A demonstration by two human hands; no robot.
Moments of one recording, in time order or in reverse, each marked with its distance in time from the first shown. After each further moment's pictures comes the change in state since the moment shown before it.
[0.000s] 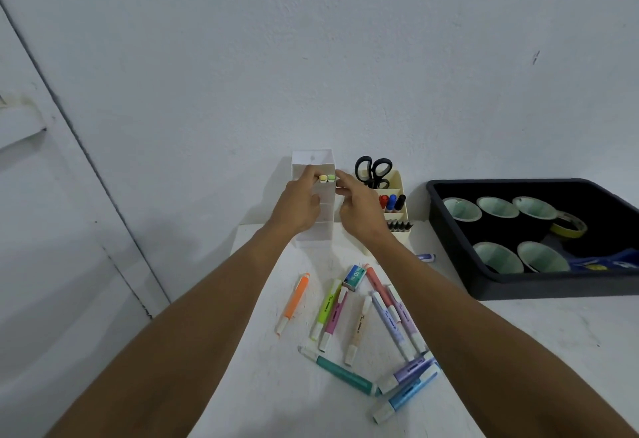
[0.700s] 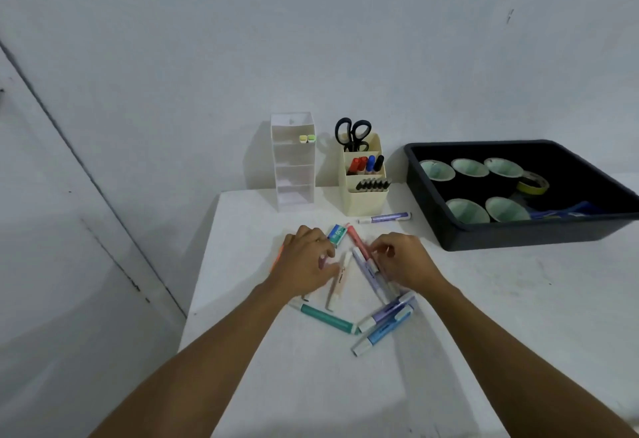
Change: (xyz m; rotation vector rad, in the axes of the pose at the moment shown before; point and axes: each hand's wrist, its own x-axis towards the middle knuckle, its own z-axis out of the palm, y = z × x) left_hand -0.134 -0.019 0.081 0.262 -0.277 0.215; right_hand -0.144 0.067 -0.058 -0.420 -0.362 0.383
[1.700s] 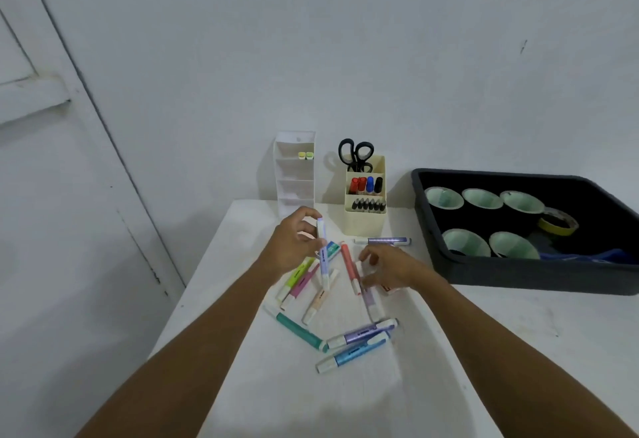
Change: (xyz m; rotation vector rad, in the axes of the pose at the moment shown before) left_hand 0.020 0.045 -0.049 -0.853 0.184 -0.399; right_hand 0.043 0.021 -0.029 0.004 -0.406 -0.111
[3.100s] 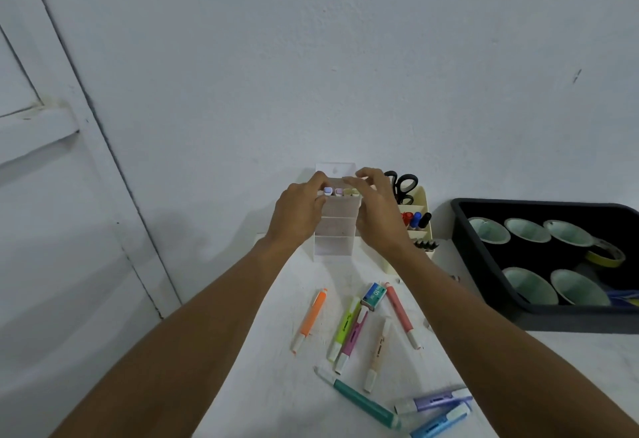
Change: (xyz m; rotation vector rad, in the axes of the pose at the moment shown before) left_hand 0.101 0.029 -0.100 0.706 0.316 0.442; right_hand 0.111 -0.133 -0.040 -0.075 0.950 -0.435
